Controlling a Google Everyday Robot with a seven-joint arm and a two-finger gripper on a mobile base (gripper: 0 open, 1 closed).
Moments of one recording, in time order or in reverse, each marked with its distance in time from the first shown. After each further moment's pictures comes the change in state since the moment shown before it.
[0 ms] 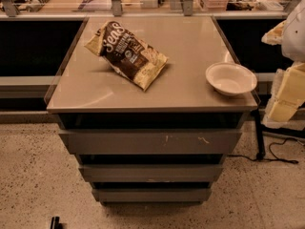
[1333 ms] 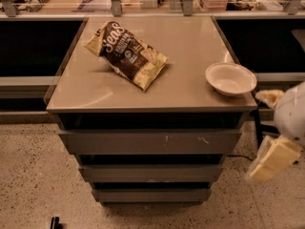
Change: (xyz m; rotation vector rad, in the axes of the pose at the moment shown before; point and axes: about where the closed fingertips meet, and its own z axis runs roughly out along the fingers) arm 0.028 0.069 0.084 -0.012 -0.193 0.118
